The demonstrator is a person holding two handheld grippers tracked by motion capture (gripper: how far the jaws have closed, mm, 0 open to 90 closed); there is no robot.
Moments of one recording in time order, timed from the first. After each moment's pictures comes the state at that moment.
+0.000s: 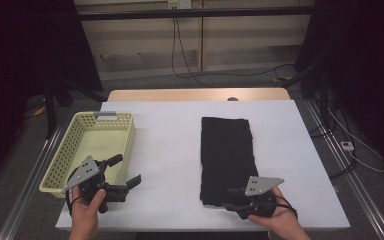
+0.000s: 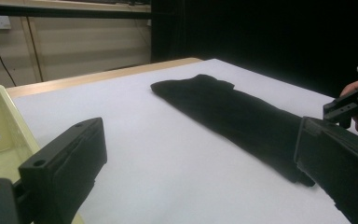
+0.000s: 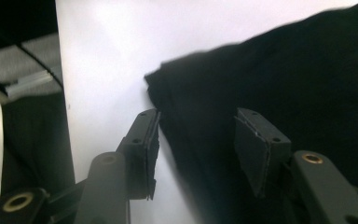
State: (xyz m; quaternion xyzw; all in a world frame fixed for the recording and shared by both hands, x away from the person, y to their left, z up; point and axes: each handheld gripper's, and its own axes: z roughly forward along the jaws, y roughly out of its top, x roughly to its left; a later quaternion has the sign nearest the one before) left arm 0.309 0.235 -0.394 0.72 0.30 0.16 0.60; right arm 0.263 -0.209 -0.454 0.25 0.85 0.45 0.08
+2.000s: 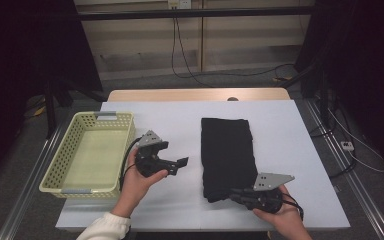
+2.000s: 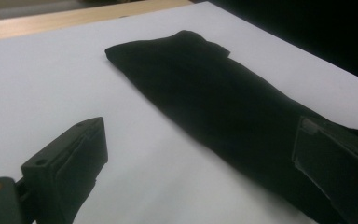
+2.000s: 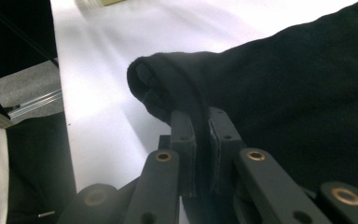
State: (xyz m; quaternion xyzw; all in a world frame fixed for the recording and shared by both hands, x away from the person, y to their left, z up) left arm 0.383 0.105 -0.394 0.79 0.34 0.07 0.50; right arm 0.264 -0.226 -0.445 0.28 0.82 0.49 0.08
